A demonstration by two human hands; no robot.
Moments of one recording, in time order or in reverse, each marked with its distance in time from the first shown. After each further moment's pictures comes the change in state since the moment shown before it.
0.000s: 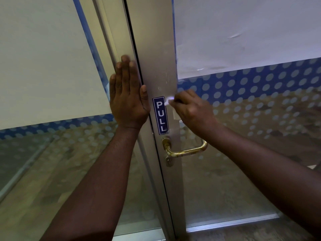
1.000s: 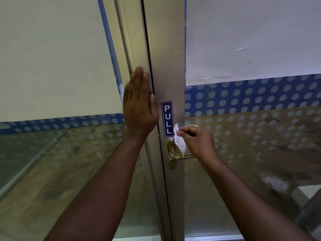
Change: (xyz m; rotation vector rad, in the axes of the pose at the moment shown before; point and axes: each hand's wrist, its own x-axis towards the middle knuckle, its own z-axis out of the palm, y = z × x) left_hand -0.006 0.015 -0.031 -0.219 -0.105 -0.071; right_hand -0.047 -0.051 0.000 1.011 -0.114 1.074
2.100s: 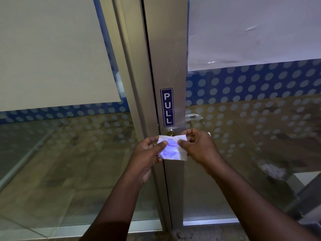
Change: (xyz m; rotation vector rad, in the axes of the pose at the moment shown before) left_hand -0.113 0.046 -0.047 -1.004 -0.580 -1.519; right_hand -0.026 0.011 -0.002 -0.172 -0.107 0.162
